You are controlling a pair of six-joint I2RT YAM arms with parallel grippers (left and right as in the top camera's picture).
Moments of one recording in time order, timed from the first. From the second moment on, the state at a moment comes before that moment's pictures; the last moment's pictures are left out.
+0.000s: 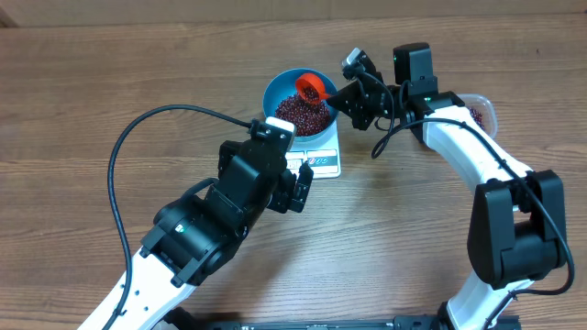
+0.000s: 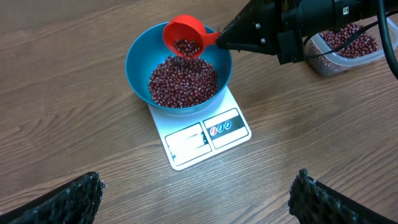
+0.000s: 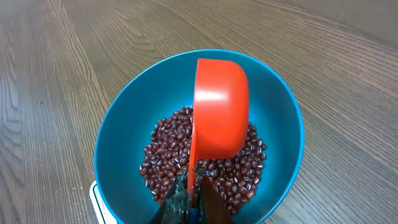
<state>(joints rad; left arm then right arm) -0.72 1.13 1.17 -0.77 -0.25 -0.26 0.20 1.89 1.33 -0.24 -0.74 -0.38</state>
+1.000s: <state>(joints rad) -0.72 1.13 1.17 -0.77 -0.25 -0.26 0.20 1.89 1.33 -0.24 -0.75 -0.35</state>
